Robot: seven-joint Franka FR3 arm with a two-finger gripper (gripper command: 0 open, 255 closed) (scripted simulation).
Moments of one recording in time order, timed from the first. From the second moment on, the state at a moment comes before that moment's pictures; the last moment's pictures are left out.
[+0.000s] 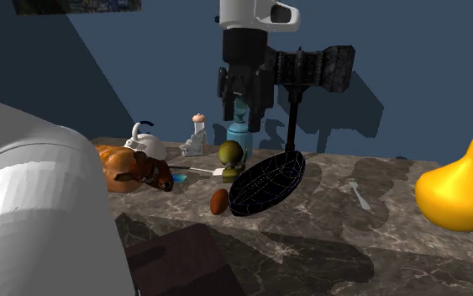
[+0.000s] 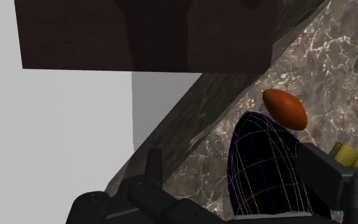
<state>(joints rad) 0.08 -0.79 0.17 -2.56 0.11 1.70 0.14</state>
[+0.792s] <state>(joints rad) 0.14 -0.61 0.58 -2.66 -0.01 2.25 0.33</state>
